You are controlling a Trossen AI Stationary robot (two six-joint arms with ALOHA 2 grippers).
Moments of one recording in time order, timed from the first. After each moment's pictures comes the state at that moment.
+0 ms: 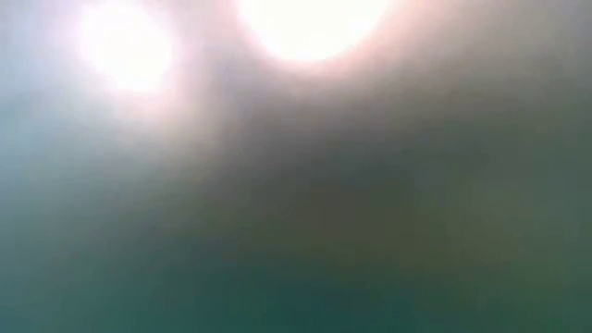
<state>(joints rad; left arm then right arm) 0.22 1.67 1.05 -0.15 0.07 -0.78 -0.56 1.67 1.08 -0.64 -0.36 0.02</state>
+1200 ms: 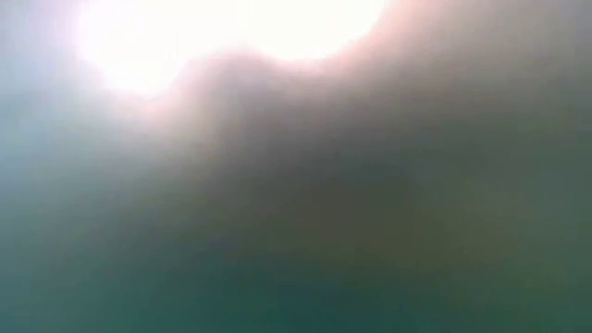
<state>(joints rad) 0.17 1.82 1.05 0.12 0.11 -0.95 -0.46 1.67 1.09 -0.51 -0.55 0.23</state>
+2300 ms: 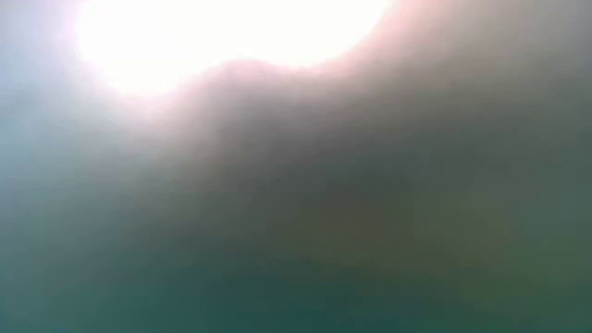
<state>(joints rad) 0.17 1.93 1.04 -0.05 0.17 -0.90 -0.46 1.68 1.08 -0.46 -0.45 0.30</state>
